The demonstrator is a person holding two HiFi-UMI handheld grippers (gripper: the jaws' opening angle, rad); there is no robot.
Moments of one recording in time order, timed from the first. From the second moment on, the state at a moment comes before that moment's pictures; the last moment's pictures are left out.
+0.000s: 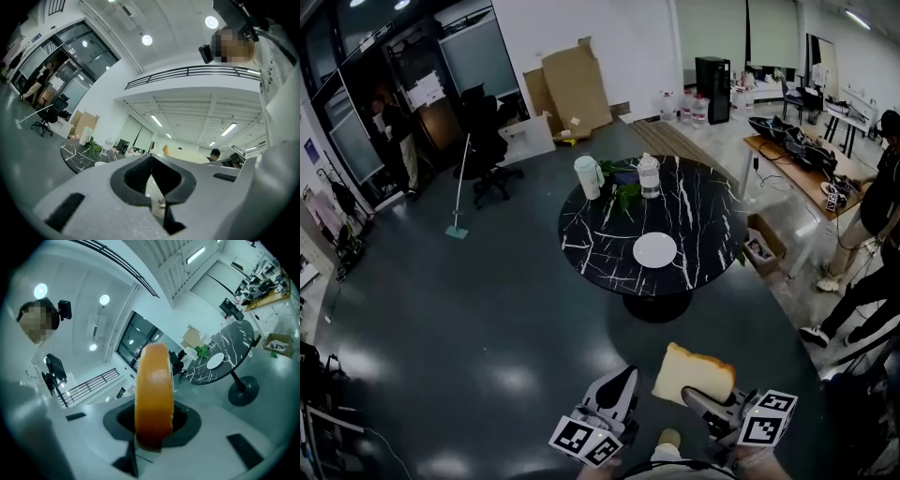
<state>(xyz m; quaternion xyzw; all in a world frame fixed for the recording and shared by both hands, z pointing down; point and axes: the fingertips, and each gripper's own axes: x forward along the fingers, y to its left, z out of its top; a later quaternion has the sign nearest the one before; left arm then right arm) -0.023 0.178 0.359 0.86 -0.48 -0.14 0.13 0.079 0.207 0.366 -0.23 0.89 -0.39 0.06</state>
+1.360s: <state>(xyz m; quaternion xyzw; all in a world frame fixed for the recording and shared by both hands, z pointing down) -0.043 -0.093 0.409 0.86 -0.47 -0.11 0.16 0.042 -0.059 0.412 -0.23 0.88 -0.42 0.04</state>
